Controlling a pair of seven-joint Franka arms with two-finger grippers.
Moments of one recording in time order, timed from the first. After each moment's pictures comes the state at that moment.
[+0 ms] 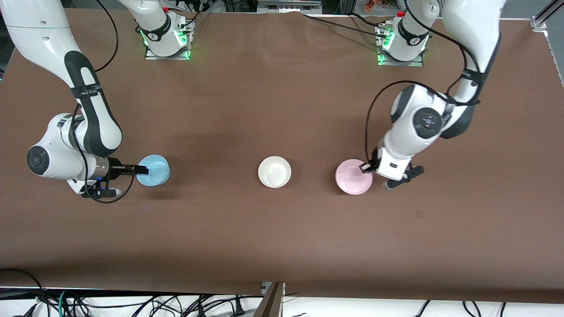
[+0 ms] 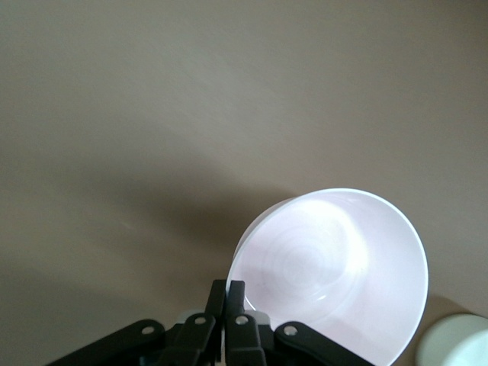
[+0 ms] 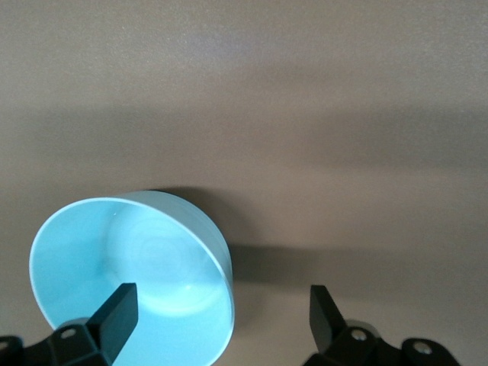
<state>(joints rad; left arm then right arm) -0.17 0.43 -0.24 -1.85 -0.01 2.34 -0.91 -0.03 0.59 -0.04 -1.79 0.20 2.19 -0.20</state>
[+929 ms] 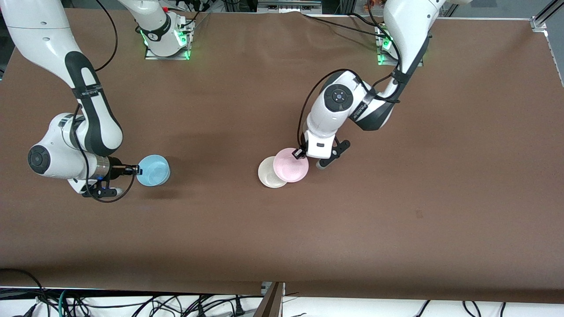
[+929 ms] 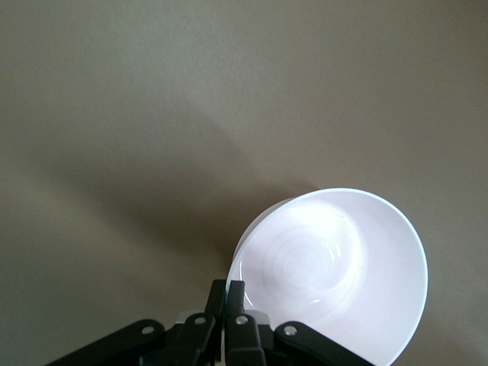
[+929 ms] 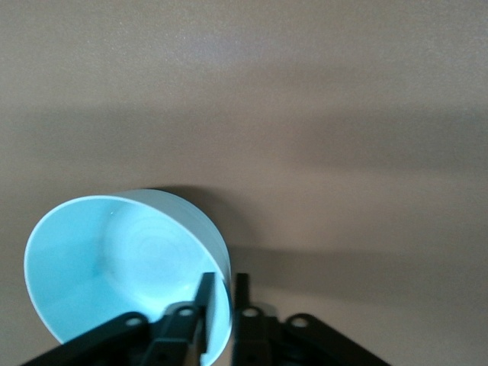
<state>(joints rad) -0.45 0.56 -0.24 -1.73 -0.01 2.44 -1.40 -0.03 0.59 -0.04 -1.79 0.21 2.19 -0.21</state>
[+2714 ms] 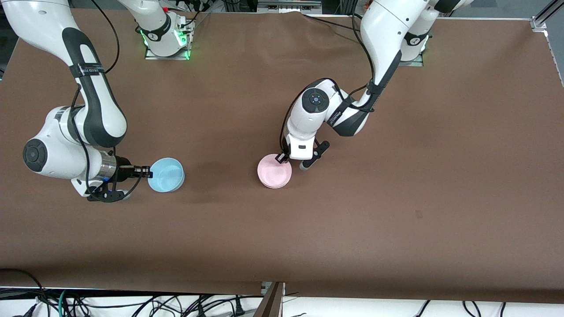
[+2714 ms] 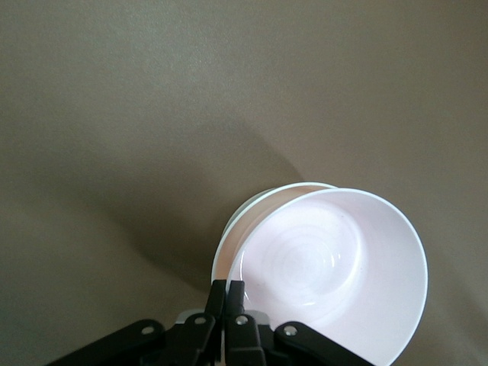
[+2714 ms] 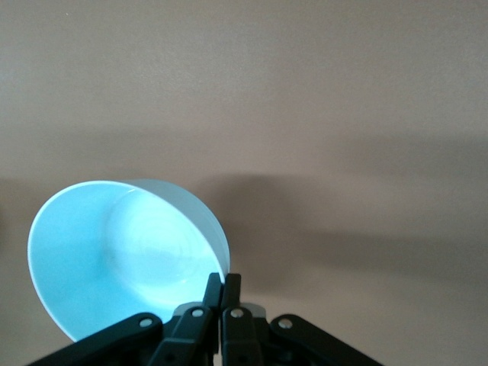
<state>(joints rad) -0.57 0.71 -0.18 -1.62 0.03 2.56 -1.56 -0.02 0.51 0.08 -1.70 0.22 2.08 -0.08</state>
